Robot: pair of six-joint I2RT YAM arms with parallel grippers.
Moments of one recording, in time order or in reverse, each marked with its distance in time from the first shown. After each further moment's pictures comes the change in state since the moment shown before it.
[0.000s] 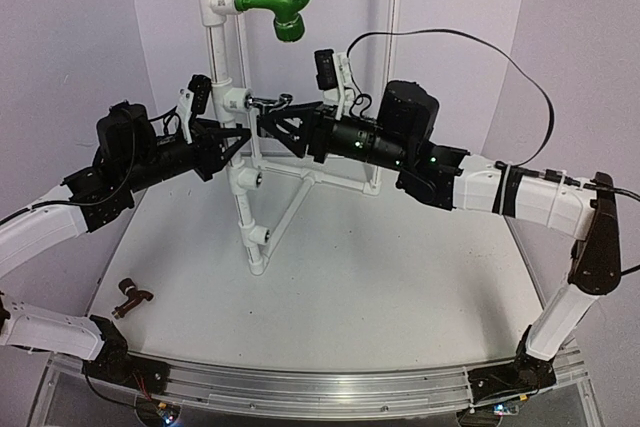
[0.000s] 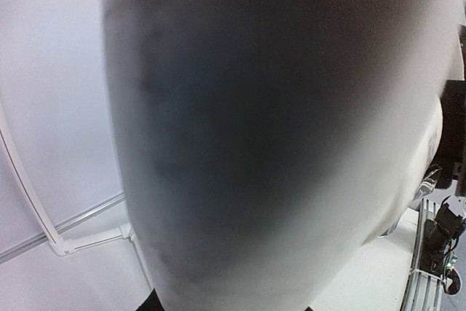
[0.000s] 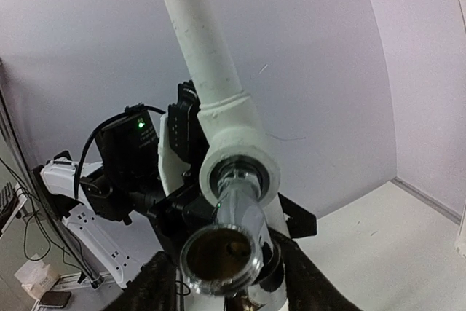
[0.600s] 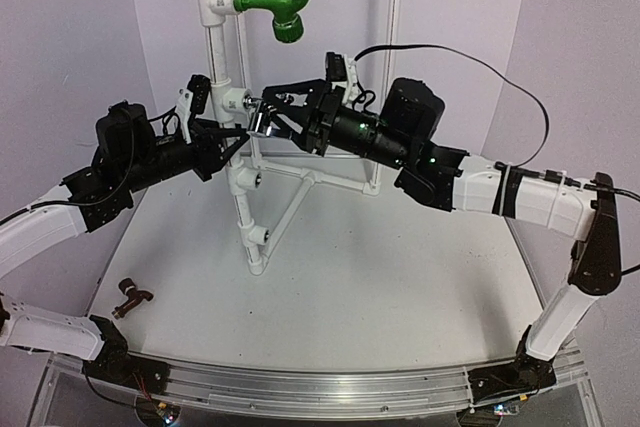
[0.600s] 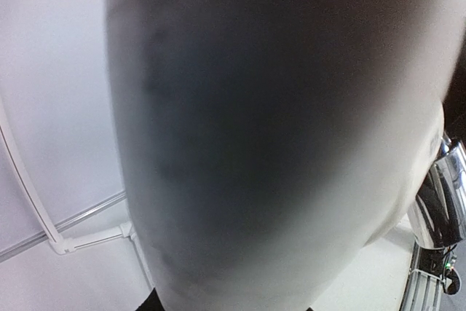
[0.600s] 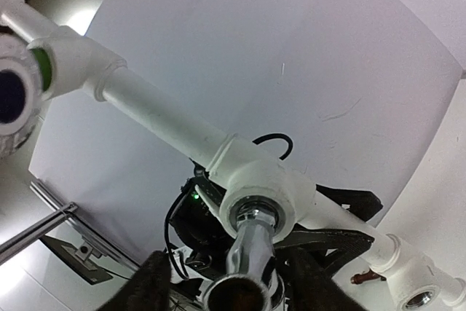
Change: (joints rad) left arm 0.003 -0.005 0.001 -0.007 0.001 -0.003; right arm 0.011 0.018 0.022 0.097 0.052 0.723
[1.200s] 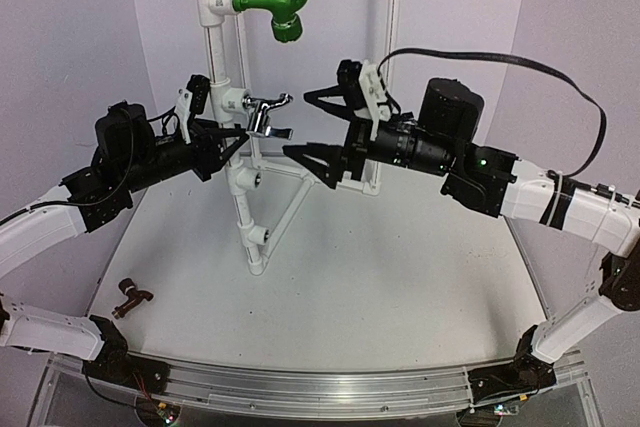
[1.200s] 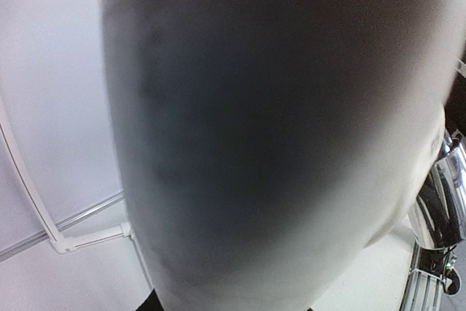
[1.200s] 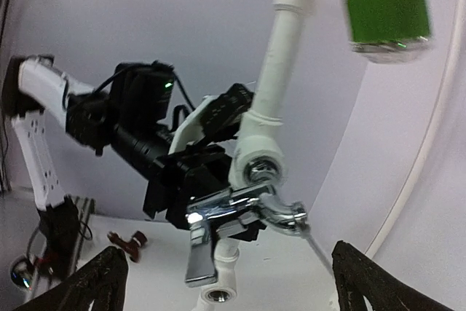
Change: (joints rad) left arm 0.000 -0.003 0.000 -0.003 -0.002 0.000; right arm 0.000 -0.231 -0.137 -0.236 -0.002 -1.304
